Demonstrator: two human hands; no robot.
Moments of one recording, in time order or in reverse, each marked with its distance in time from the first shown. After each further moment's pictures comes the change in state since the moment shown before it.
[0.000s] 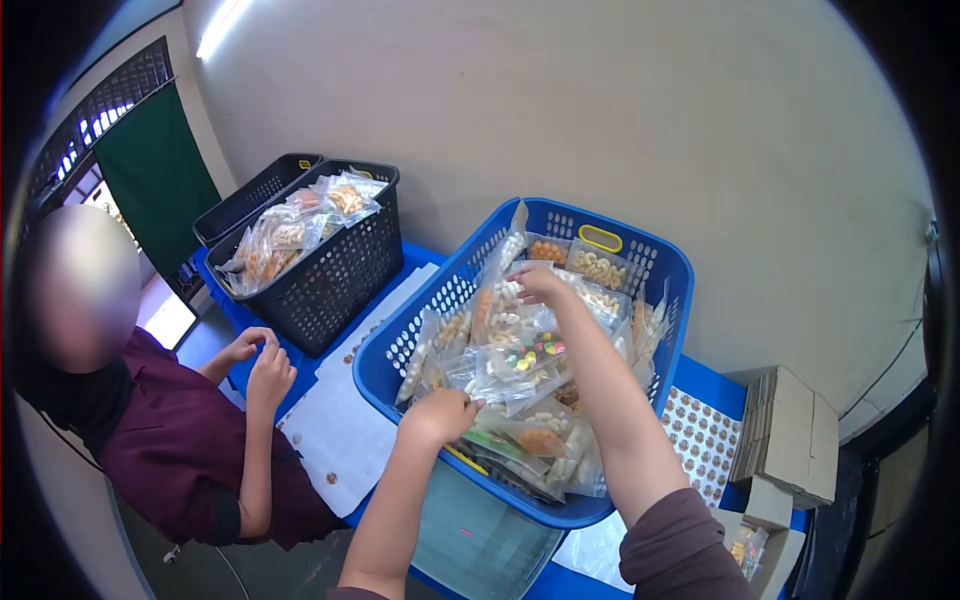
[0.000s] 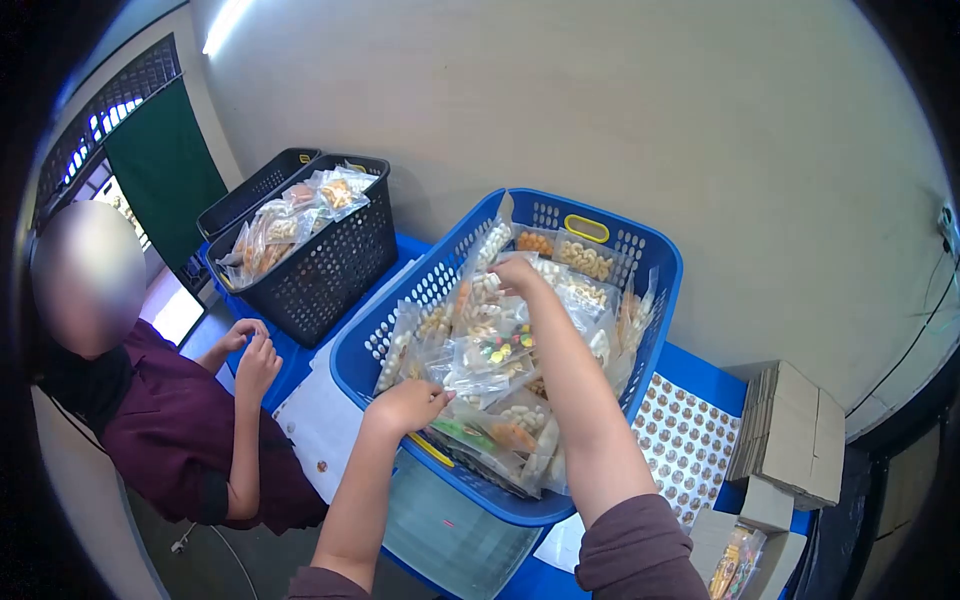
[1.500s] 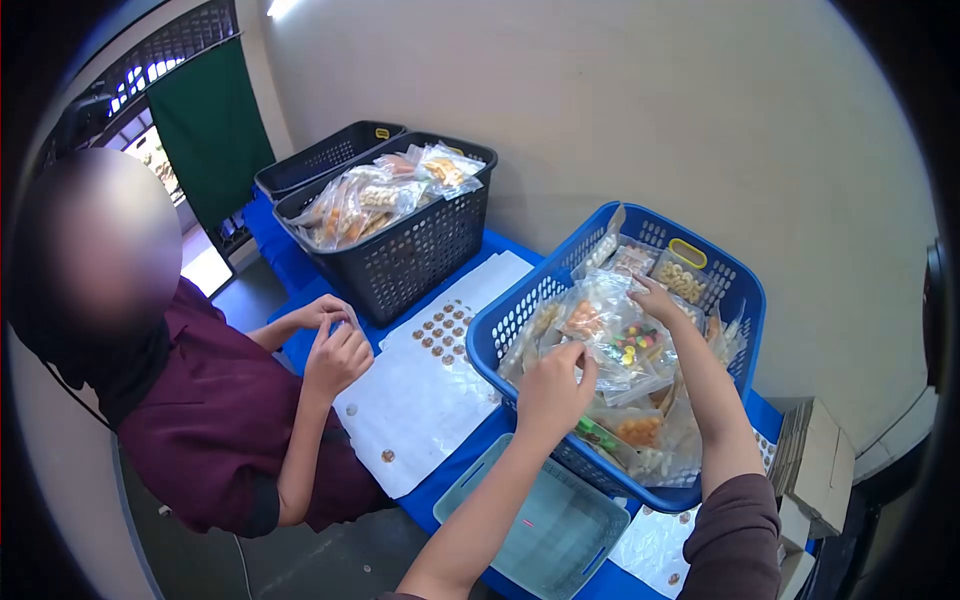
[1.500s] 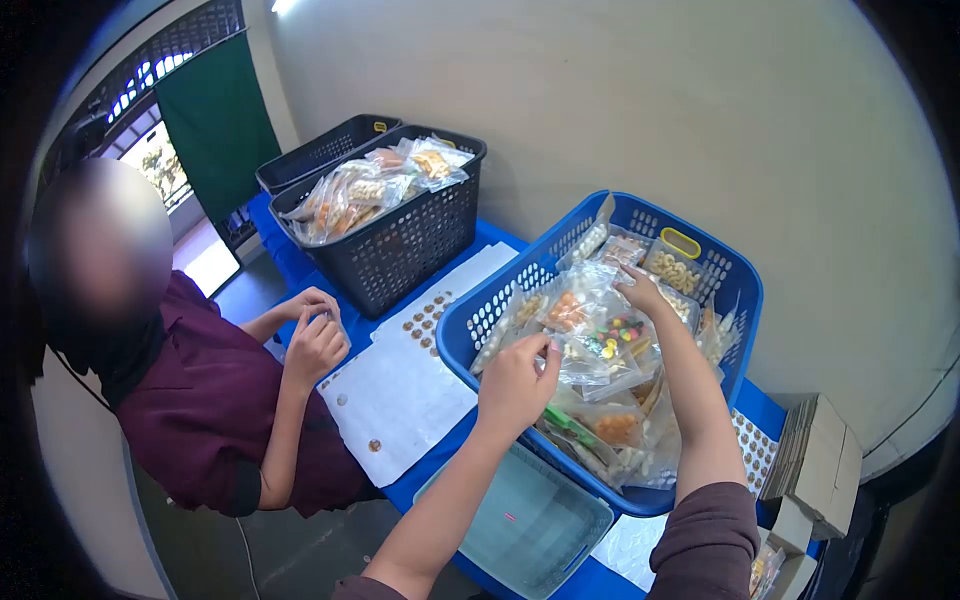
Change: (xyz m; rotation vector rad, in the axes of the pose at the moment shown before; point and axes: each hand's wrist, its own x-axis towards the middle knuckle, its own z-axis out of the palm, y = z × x) left_hand -0.039 0.011 -0.014 -0.512 0.883 0.241; right_hand -0.018 0.043 -0.021 -0.492 0.352 -0.301
